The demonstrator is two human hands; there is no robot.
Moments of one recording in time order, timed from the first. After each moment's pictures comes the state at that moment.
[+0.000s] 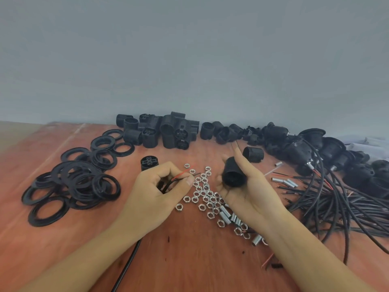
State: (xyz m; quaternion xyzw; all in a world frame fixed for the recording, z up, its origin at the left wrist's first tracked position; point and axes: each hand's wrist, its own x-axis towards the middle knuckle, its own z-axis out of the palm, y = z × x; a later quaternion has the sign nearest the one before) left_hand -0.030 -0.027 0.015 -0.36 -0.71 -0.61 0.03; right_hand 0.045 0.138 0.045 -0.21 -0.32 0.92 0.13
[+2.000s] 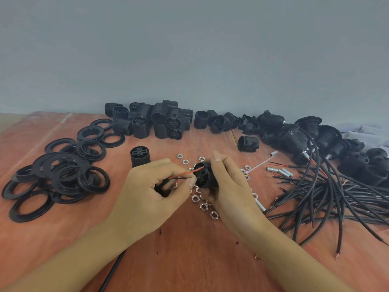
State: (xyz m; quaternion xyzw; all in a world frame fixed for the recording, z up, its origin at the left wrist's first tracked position) left_hand -0.009 -0.026 0.027 -0.39 -0.75 -0.53 0.09; right_hand 0.049 0.114 0.020 -0.12 -0.64 0.74 0.18
